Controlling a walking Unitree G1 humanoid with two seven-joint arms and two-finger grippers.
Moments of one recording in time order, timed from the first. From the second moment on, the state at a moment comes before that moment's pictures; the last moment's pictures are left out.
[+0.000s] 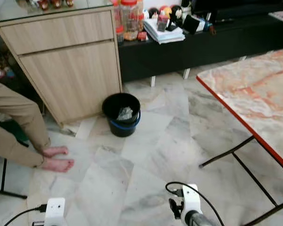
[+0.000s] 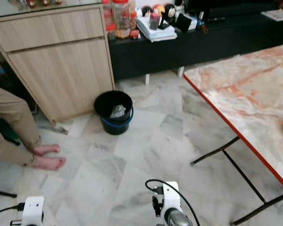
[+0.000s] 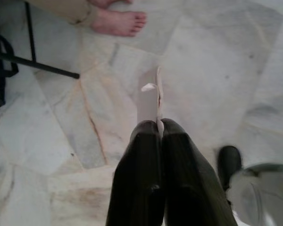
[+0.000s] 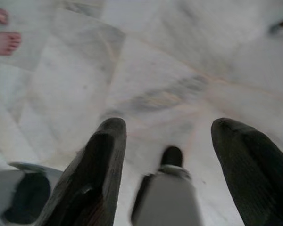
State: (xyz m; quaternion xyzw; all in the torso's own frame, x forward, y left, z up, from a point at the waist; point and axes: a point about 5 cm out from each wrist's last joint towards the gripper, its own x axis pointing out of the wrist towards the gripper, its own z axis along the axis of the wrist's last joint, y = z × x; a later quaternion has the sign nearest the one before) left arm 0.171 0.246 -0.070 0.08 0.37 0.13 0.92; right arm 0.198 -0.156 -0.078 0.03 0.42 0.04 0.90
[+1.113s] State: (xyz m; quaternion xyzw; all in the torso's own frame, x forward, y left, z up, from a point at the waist) left arm 0.170 0.249 -0.070 0.08 0.37 0.15 0.91; right arm 0.193 -0.162 -0.080 0.01 0.43 0.04 0.90
